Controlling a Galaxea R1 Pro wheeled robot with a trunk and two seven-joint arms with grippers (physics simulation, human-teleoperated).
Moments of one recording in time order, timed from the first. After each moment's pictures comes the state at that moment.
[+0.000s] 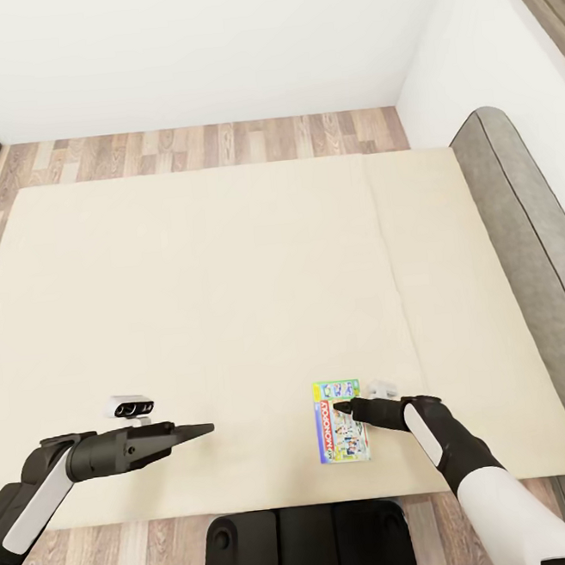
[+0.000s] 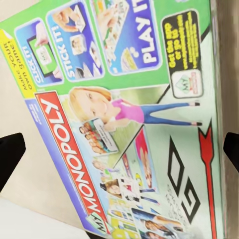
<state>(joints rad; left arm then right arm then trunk) -0.46 0.52 -0.26 -1.35 0.89 0.86 -1.38 -0.70 -0.01 -0.02 -0.72 -0.28 0.63 0.35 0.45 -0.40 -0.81</state>
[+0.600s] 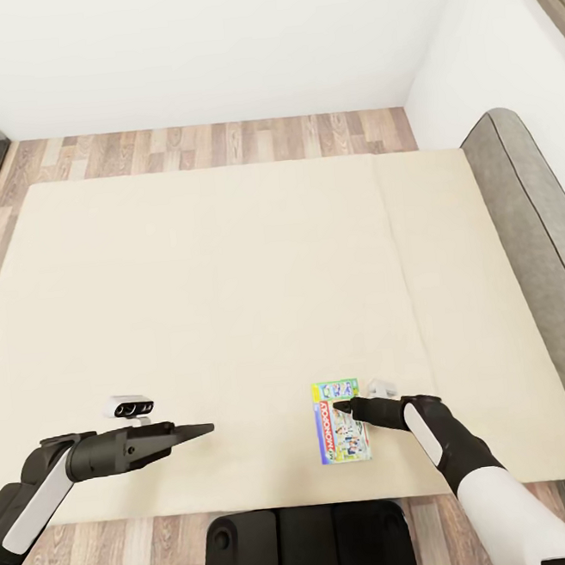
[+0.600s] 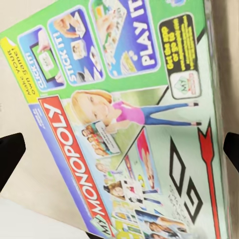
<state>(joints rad) -0.46 0.52 -0.26 -1.35 0.89 0.86 -1.38 -0.70 -0.01 -0.02 -0.72 -0.28 0.63 0.35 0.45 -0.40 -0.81</state>
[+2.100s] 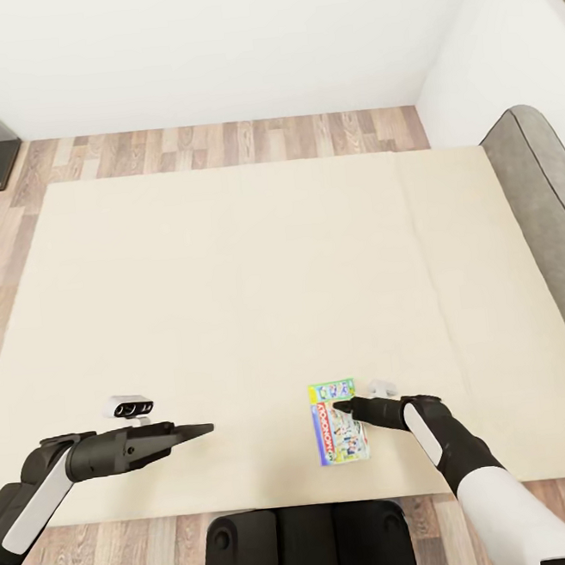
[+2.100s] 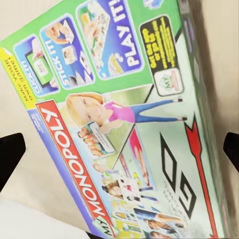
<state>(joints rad) -0.46 0.52 -0.26 -1.35 0.89 0.86 -1.38 -0.70 -0.01 -0.02 -0.72 -0.28 0.63 0.35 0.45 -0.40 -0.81</state>
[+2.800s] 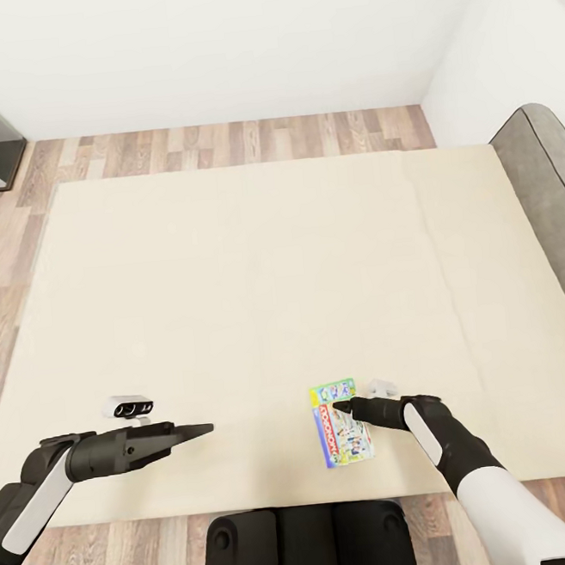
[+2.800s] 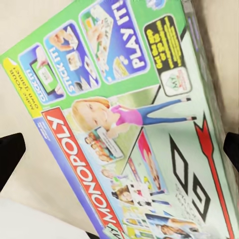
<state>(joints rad) -0.46 0.52 -0.26 -1.35 0.89 0.86 -1.38 -0.70 -0.01 -0.02 -0.72 -0.28 0.63 0.35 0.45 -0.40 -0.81</state>
